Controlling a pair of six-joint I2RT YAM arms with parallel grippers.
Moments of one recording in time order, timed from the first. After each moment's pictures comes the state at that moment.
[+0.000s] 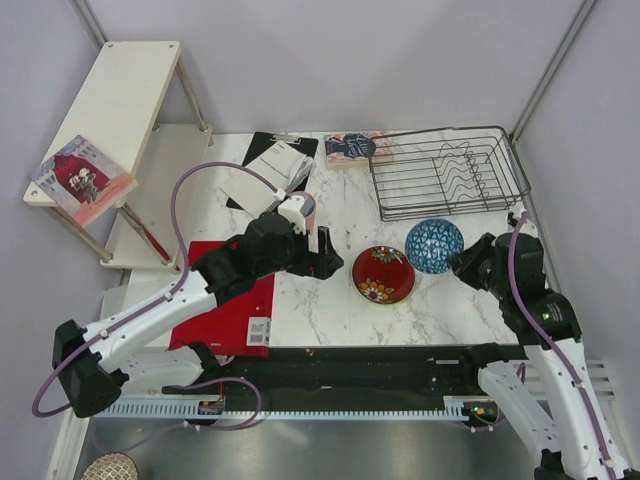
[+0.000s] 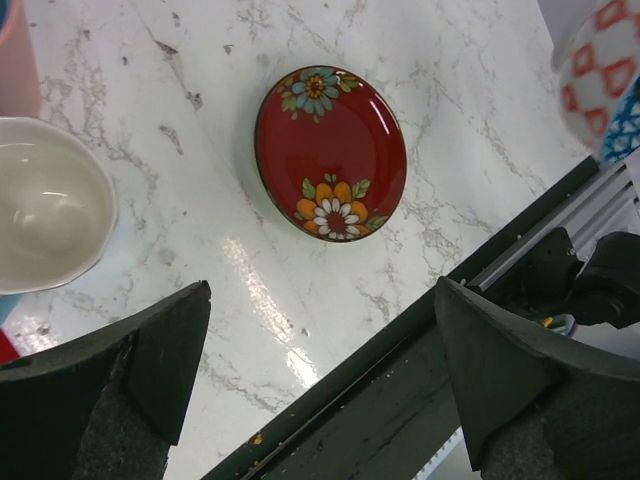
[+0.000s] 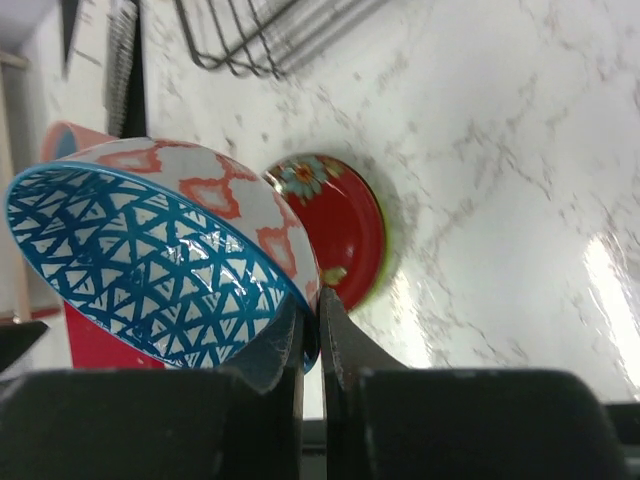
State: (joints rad) left arm -0.87 1.09 0.95 -0.38 -0.04 -0.55; right arm 0.20 0.63 0.90 -0.82 0.04 0.74
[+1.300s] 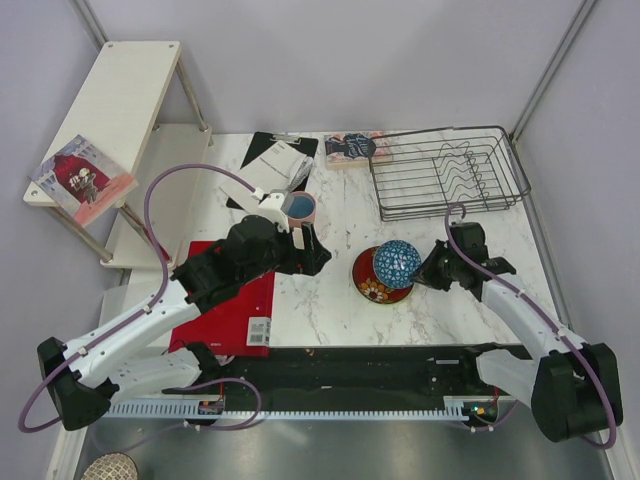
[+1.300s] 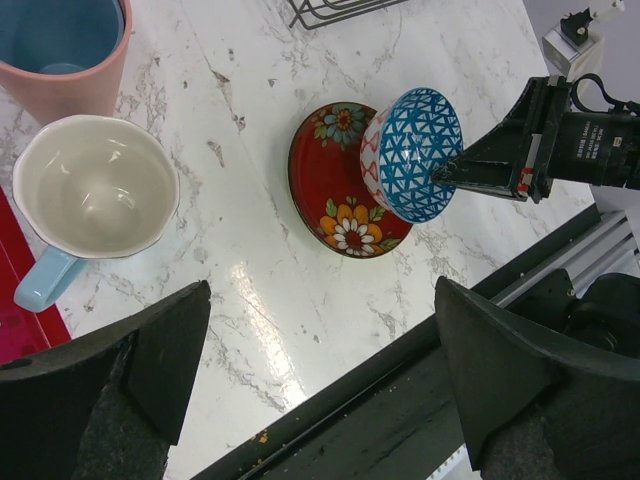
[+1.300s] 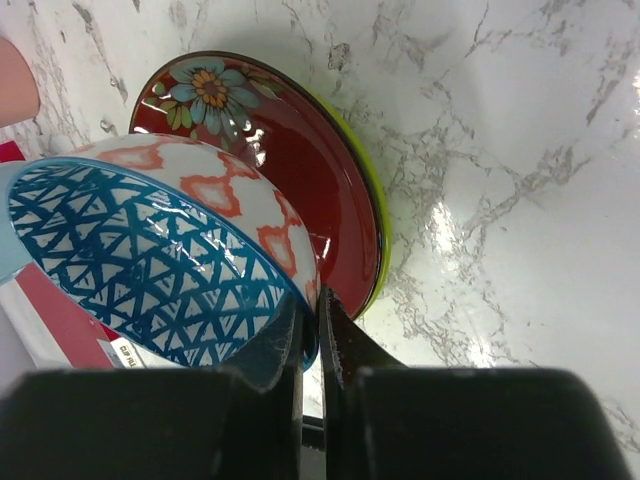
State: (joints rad) left arm -0.87 1.00 0.96 -0.44 -0.14 -0.60; right arm 0.21 1.06 0.59 -0.47 -0.21 0.80
